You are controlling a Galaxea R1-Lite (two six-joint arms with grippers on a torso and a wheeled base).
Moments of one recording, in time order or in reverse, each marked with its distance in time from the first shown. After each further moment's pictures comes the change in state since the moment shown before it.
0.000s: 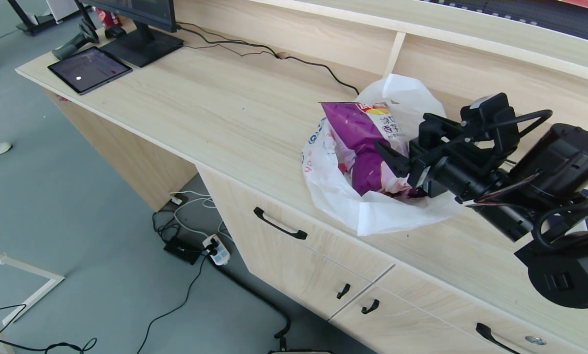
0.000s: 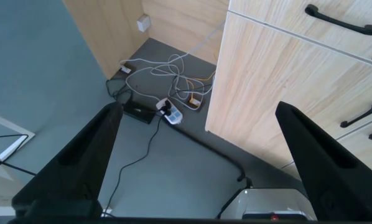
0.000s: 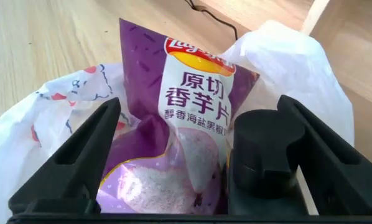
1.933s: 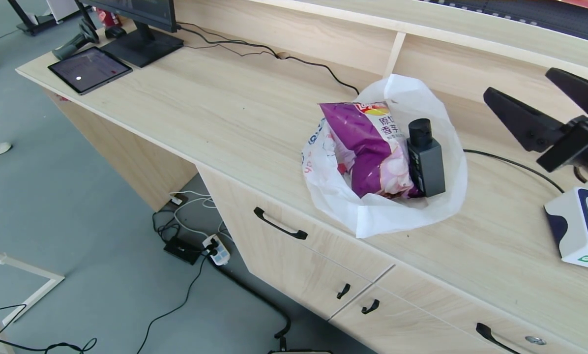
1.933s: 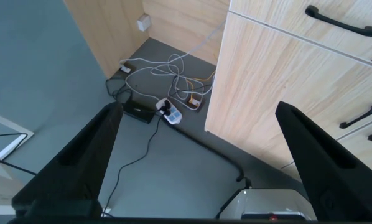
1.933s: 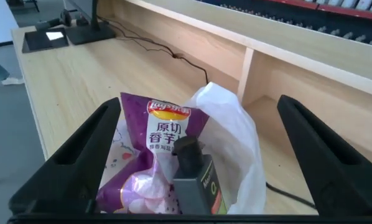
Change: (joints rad) left arm 0.000 0.000 0.000 0.000 0.001 -0.007; right arm -0.049 -0.497 0.154 0.235 -0.023 0.125
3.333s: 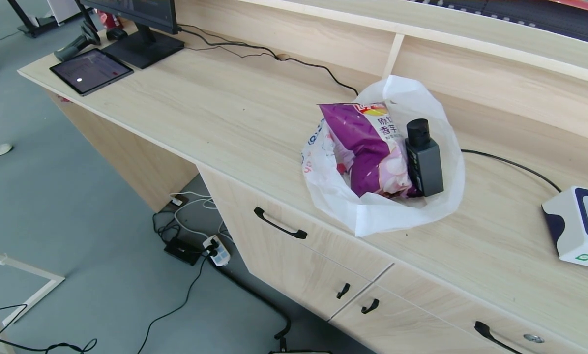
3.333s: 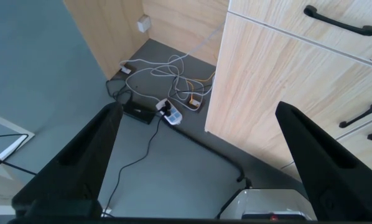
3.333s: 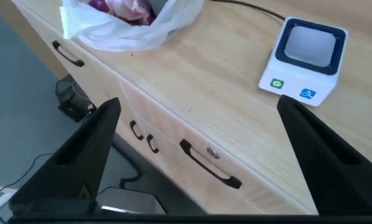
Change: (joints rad) left arm 0.000 0.000 0.000 0.000 -0.001 0.004; right arm -0.197 -1.190 0.259 1.283 -0.101 0.114
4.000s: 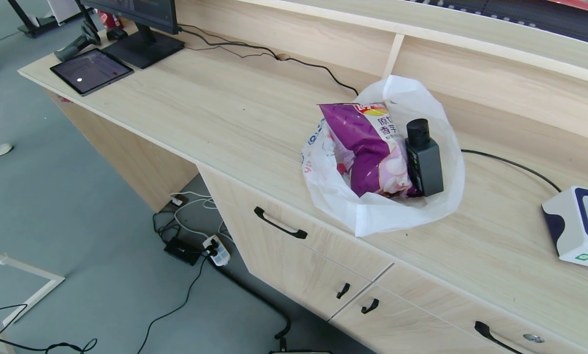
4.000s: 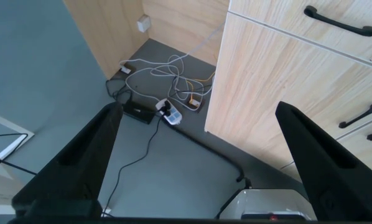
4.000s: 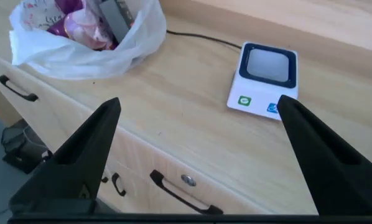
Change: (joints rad) left arm 0.000 0.000 0.000 0.000 0.000 -0.003; right arm -0.149 -0.097 0.333 -0.385 0.027 -0.037
